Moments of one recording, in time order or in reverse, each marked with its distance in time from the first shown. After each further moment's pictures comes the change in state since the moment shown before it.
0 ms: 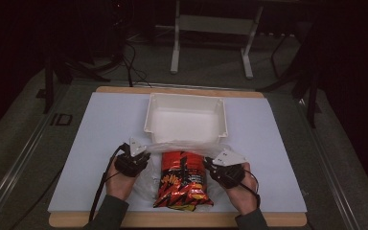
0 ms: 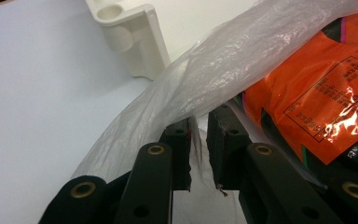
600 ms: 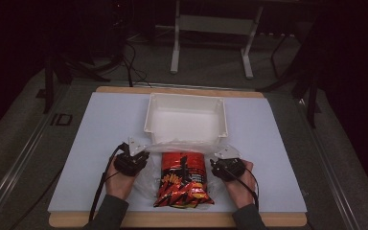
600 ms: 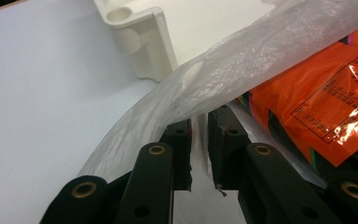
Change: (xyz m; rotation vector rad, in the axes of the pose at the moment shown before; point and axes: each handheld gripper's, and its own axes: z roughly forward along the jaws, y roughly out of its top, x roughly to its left) left arm 0.003 0.000 0.000 -0.006 0.016 -0.004; right arm -0.027 -0.030 0.041 0.171 -0.250 0.078
